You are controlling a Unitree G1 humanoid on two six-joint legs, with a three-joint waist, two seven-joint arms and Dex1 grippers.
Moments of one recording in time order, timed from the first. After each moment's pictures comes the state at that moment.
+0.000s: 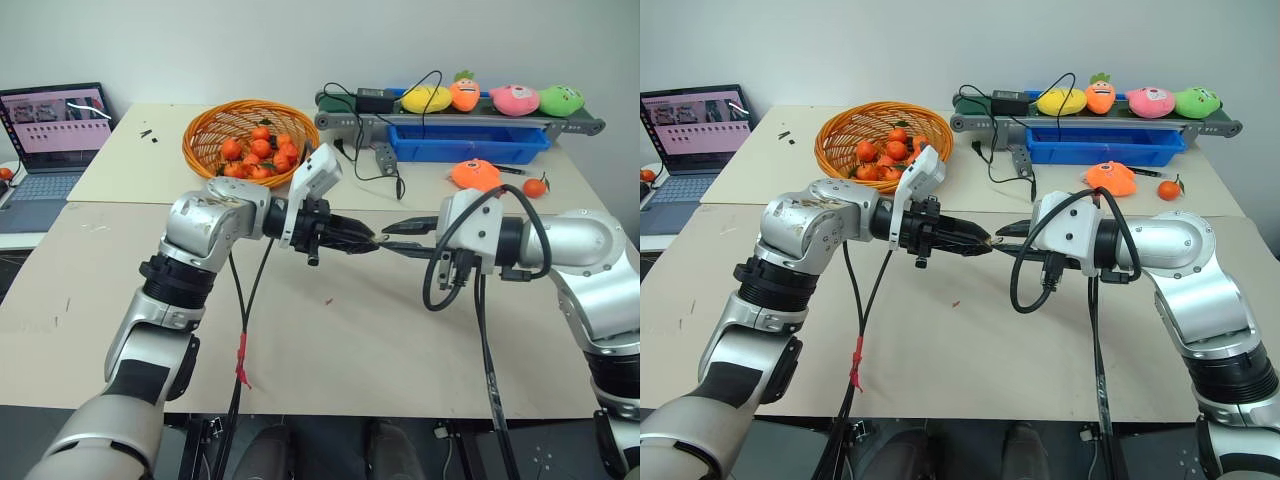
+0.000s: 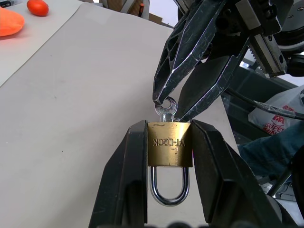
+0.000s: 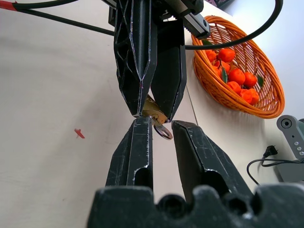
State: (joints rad) left arm -1.01 0.41 -0.22 0.12 -0.44 0.90 -1.21; right arm -0.57 -0.85 0.07 -0.40 0.26 0.34 1.02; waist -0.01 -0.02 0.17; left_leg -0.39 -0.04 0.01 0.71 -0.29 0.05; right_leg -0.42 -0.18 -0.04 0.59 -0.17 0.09
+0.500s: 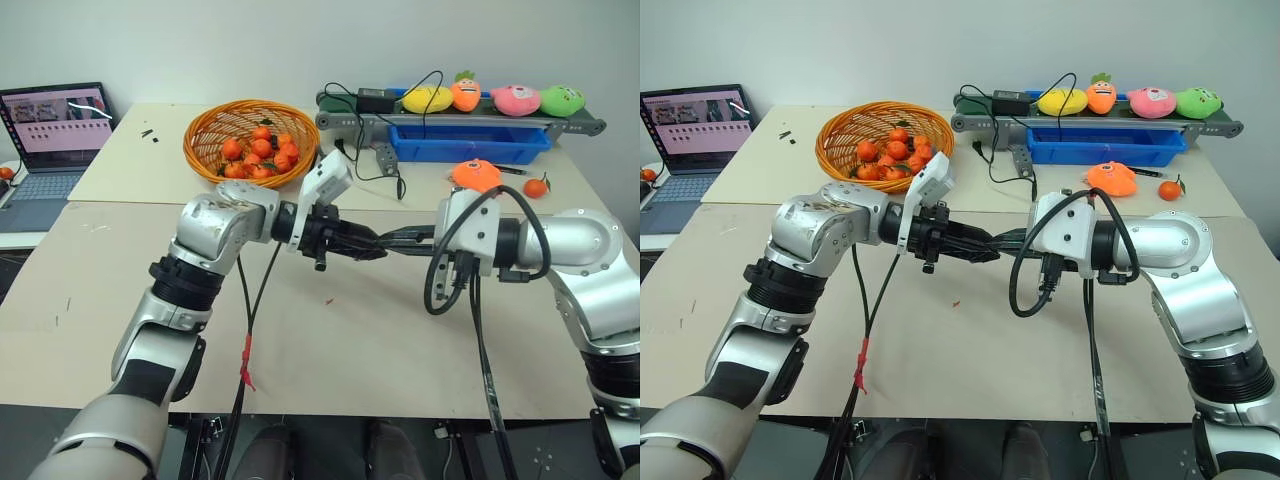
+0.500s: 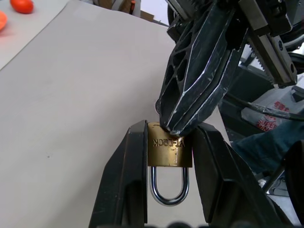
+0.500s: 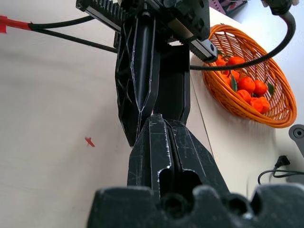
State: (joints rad) left arm -1.02 0.39 -0.25 0.11 -0.44 0.90 -1.22; right arm -0.58 -0.83 0.07 -0.41 0.28 0.35 1.05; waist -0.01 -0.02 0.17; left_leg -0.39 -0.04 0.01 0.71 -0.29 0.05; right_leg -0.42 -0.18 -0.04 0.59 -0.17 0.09
